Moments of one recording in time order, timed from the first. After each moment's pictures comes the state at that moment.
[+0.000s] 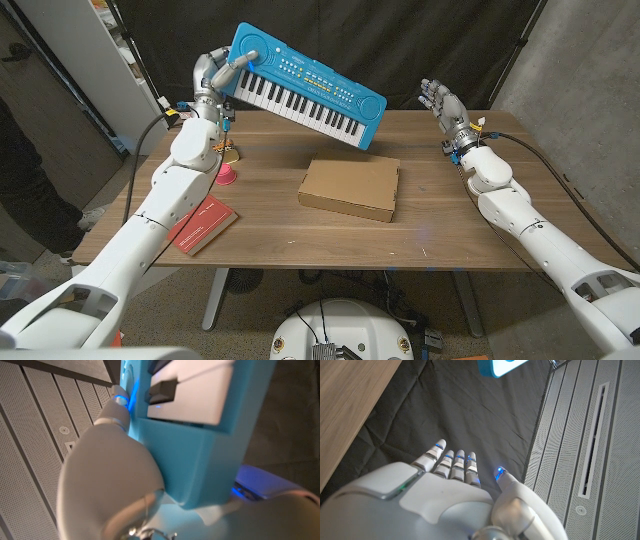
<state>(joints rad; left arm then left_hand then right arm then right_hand) 0.82 0.57 0.21 -1.74 -0.51 -0.21 0.33 1.14 -0.14 0.39 -0.16 0.17 0.89 0.13 0.39 0.21 0.96 0.05 0.49 0.48 1.13 -0.06 0.49 0.30 0.95 -0.14 1.06 0.20 -0.73 -0.57 -0.35 -1.30 0.50 0.45 0.04 0.06 0.10 0.52 0.14 0.22 0.16 0.04 0.19 0.18 0.12 0.02 0.19 0.18 0.06 -0.03 0.19 0.18 0.17 -0.04 0.19 0.17</state>
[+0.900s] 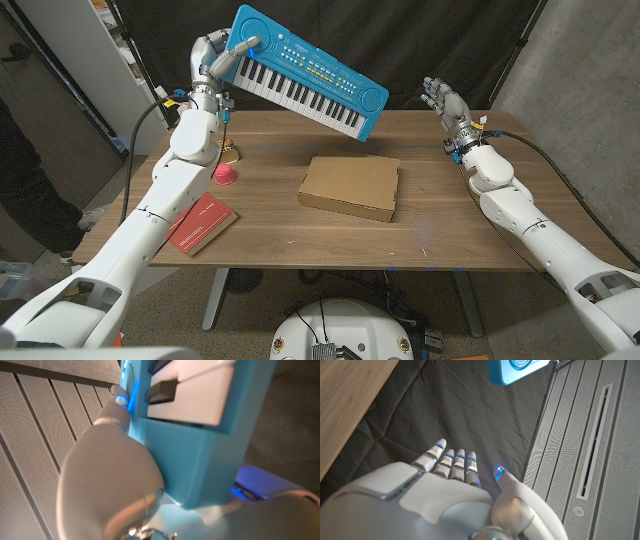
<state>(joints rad) 0.79 0.56 0.21 -1.73 -0.44 -0.28 0.31 1.14 -0.14 0.40 -0.16 0.17 0.89 0.13 0.38 0.21 0.96 0.05 0.48 0.48 1.13 -0.06 0.48 0.31 0.92 -0.13 1.08 0.20 -0.74 -0.59 -0.35 -1.33 0.48 0.44 0.01 0.08 0.10 0.53 0.13 0.22 0.17 0.04 0.19 0.18 0.13 0.03 0.19 0.18 0.08 -0.03 0.19 0.17 0.18 -0.04 0.19 0.17</state>
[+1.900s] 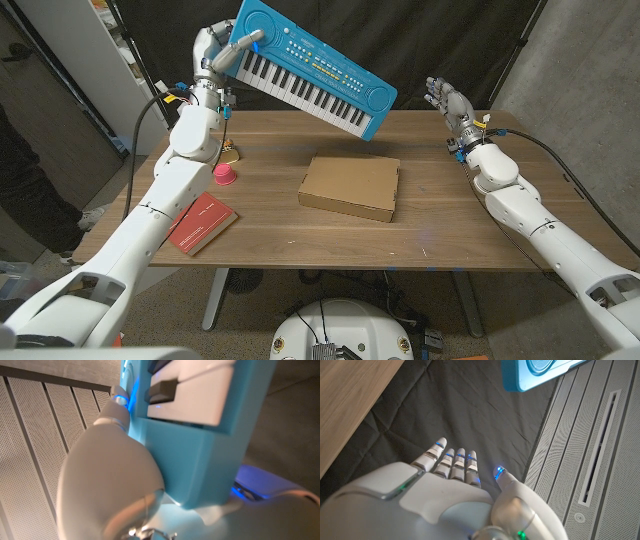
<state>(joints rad) 0.76 0.55 0.22 -1.70 -0.44 -0.34 0.23 1.14 -0.14 0.39 -0.16 0.18 0.90 0.13 0.37 0.21 0.96 0.04 0.46 0.49 1.13 -0.06 0.47 0.32 0.90 -0.12 1.10 0.19 -0.77 -0.63 -0.33 -1.40 0.45 0.38 -0.04 0.08 0.10 0.53 0.13 0.22 0.19 0.04 0.19 0.18 0.15 0.03 0.19 0.18 0.09 -0.04 0.19 0.17 0.20 -0.04 0.20 0.17</state>
